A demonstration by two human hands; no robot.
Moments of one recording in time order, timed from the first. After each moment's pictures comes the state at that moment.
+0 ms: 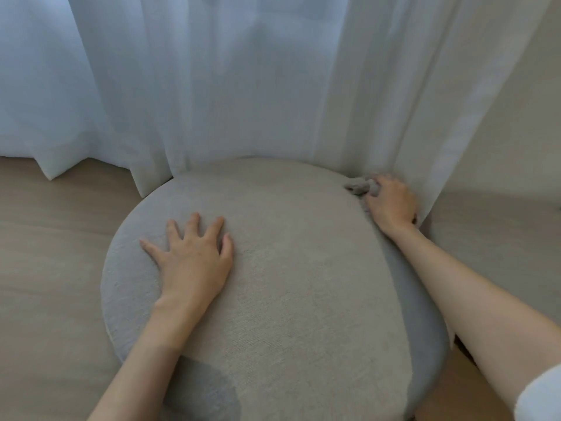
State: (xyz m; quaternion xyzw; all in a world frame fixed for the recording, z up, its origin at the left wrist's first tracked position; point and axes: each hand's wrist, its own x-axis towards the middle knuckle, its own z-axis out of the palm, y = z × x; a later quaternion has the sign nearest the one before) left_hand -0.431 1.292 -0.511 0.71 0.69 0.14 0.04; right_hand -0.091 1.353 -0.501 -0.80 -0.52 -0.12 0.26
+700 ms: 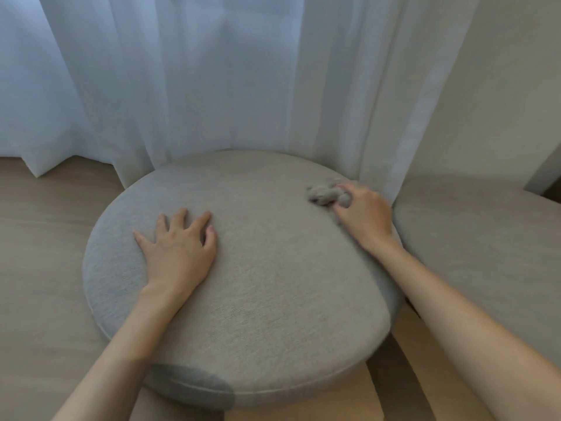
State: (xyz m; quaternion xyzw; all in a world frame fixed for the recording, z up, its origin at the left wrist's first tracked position) left_hand -0.418 1.266 -0.512 0.72 0.68 0.14 0.03; right_hand -0.113 1.268 -0.498 -0.74 -0.60 -0.07 0.30
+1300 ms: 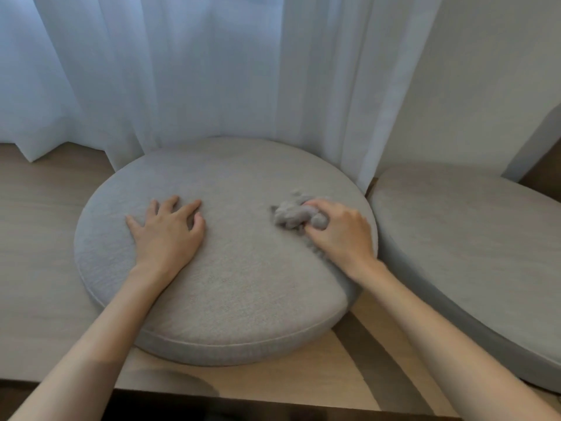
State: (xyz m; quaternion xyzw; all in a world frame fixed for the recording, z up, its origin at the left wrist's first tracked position) left_hand -0.412 1.246 -0.511 0.72 0.67 0.17 0.03; right_hand -0.146 1.179 -0.500 -0.69 -0.65 -0.03 0.32
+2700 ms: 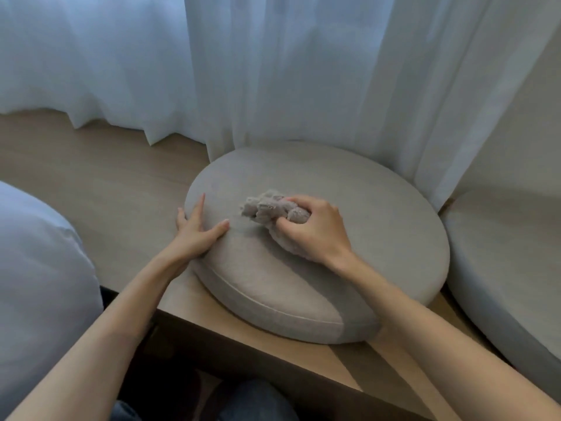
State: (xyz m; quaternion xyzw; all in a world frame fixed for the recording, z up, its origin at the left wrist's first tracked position) left_hand -0.512 1.192 -0.510 0.54 0.66 0.33 0.40; right_hand -0.292 1.175 -0.470 -0.57 -0.71 0.18 0.38
